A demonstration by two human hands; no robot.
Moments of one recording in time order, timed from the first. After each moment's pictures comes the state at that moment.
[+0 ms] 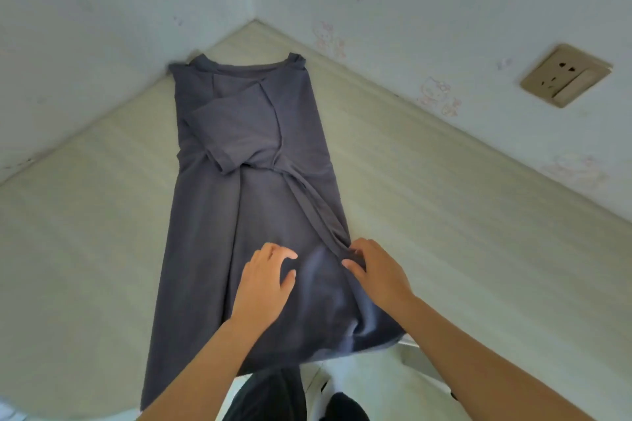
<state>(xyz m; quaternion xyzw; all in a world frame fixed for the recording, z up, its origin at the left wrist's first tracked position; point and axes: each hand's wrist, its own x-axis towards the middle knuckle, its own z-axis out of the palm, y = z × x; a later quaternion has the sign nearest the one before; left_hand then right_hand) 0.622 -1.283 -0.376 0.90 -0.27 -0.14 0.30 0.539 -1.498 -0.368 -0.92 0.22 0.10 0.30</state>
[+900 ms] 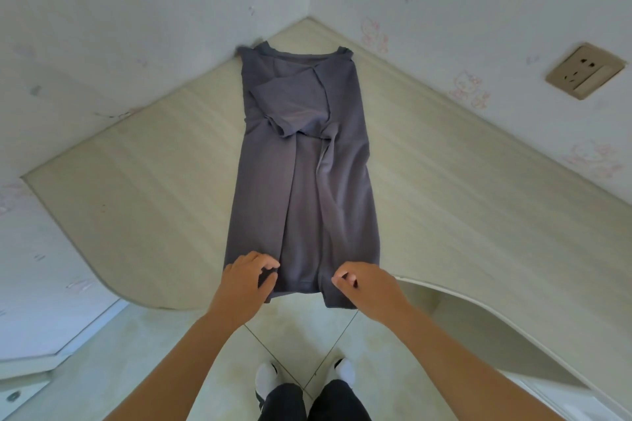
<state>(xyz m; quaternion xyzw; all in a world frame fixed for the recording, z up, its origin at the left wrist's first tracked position) 0.560 -1.123 -0.365 0.92 -0.23 -0.17 0.27 0.469 -1.359 -0.331 -0.93 0.14 0.20 0.29</state>
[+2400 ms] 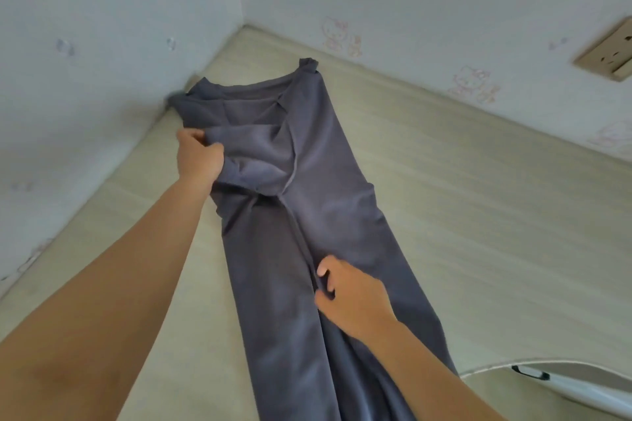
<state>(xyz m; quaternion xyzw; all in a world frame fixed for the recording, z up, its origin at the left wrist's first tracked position) 0.988 -1.264 -0.346 0.87 0.01 -0.12 0.48 0.681 -1.332 -0.337 -0.91 0.28 0.13 0.29</state>
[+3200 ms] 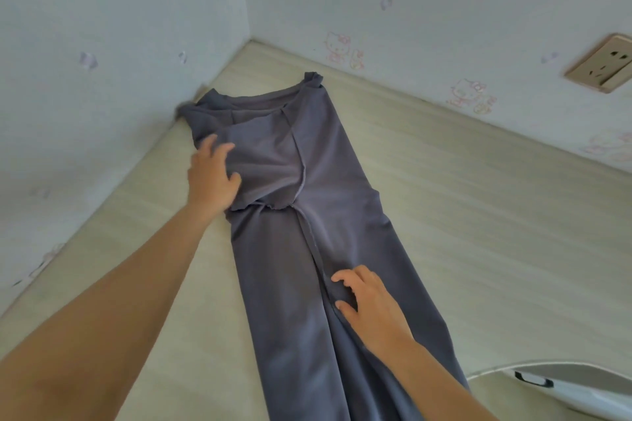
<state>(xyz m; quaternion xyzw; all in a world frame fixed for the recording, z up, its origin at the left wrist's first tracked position) 0.988 -1.238 -0.364 0.93 -0.28 -0.06 0.23 0.657 -1.332 -0.363 -0.91 0.27 0.08 0.30</state>
